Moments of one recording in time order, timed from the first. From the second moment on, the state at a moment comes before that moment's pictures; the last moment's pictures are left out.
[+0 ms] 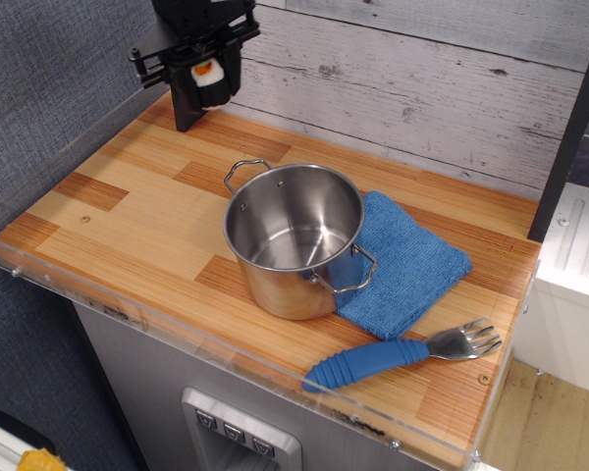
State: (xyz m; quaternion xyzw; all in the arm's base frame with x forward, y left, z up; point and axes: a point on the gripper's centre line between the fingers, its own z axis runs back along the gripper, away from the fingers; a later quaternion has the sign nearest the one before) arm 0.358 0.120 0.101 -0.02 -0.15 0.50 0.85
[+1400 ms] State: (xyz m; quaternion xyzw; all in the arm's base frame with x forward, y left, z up) arm 0.333 0.005 0.049 -0.01 -0.10 0.34 0.94
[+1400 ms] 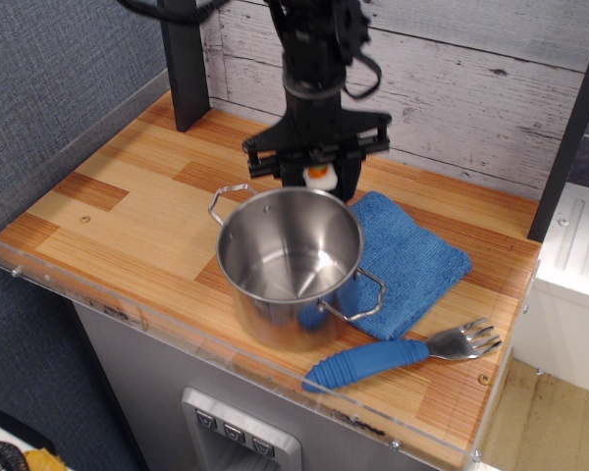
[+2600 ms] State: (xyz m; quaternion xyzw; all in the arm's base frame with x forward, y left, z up) arm 0.334 0.009 0.043 0.02 -0.11 0.38 0.92
